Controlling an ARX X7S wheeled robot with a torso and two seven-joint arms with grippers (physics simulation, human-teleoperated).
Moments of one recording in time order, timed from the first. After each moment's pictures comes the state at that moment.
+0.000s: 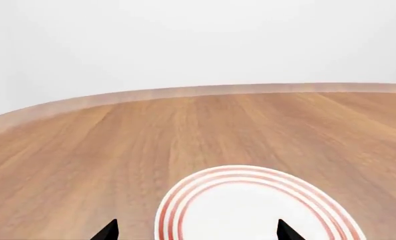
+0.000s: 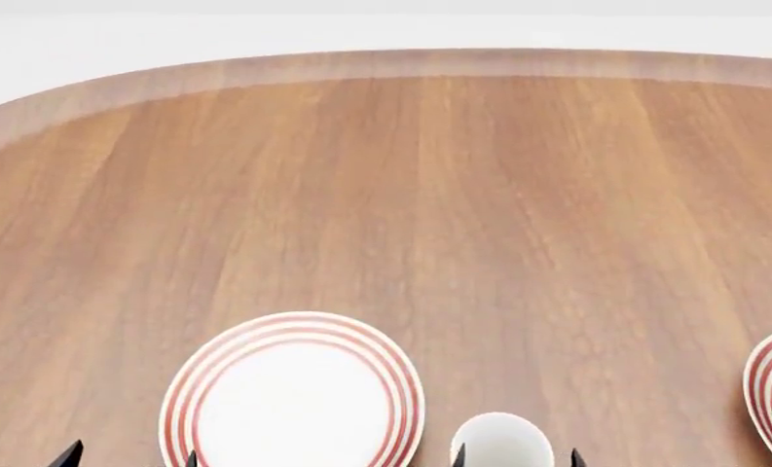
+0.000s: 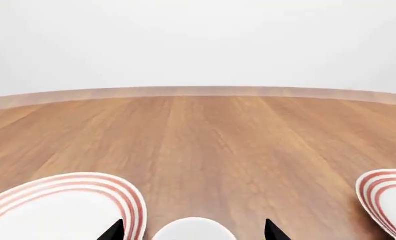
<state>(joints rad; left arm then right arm) -0.01 -0.14 0.19 -0.01 -0.13 0.01 -0.13 0.00 0.14 -0.17 -0.11 0.13 0.12 0.21</state>
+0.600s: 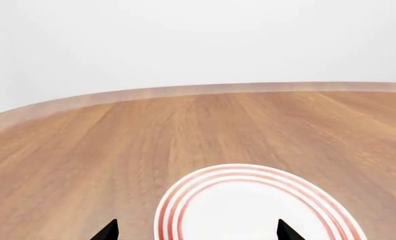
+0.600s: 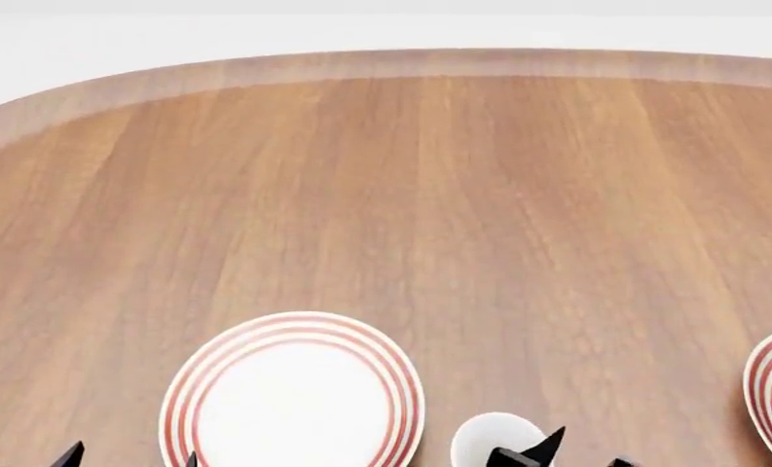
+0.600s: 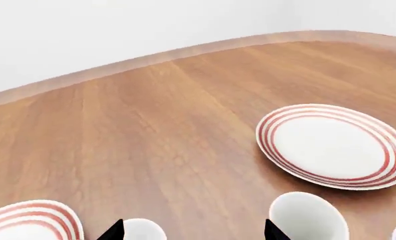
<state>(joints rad) -0.02 -0.16 0.21 -0.02 -0.15 0.02 -0.15 0.07 0.03 0.00 -0.61 0.33 0.82 0.62</state>
